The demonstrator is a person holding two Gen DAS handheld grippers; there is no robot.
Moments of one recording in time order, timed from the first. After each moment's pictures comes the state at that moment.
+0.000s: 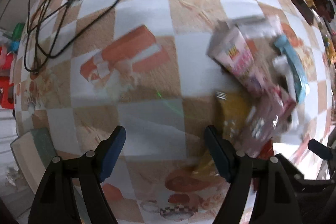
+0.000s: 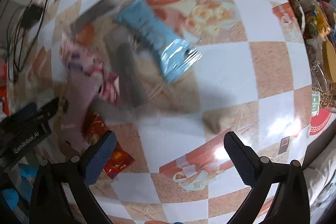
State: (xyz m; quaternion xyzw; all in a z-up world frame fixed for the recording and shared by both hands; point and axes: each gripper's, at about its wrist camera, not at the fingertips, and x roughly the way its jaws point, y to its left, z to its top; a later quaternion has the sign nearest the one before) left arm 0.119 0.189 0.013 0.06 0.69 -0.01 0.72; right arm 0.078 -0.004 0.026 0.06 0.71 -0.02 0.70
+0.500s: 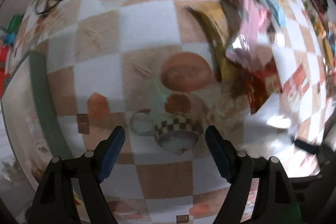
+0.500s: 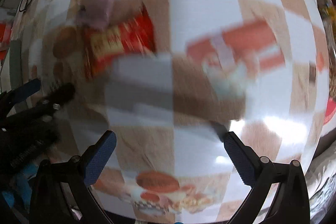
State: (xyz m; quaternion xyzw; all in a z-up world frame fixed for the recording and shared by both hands) left arm 0.009 0.217 0.008 0.03 0.70 -0.02 0.72; right arm -0.029 0.016 0.004 0.05 0.75 0.02 0.65
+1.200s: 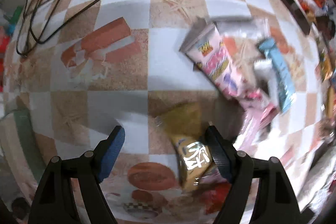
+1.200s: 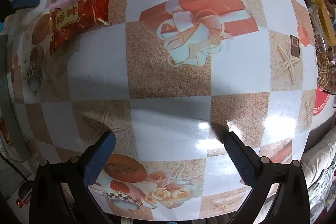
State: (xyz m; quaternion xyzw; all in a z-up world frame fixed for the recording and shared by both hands) left arm 0.112 0.184 -0.026 0.00 0.69 0.00 0.73; right arm -0.034 0.010 -0.006 0.01 0.75 -0.01 0.66
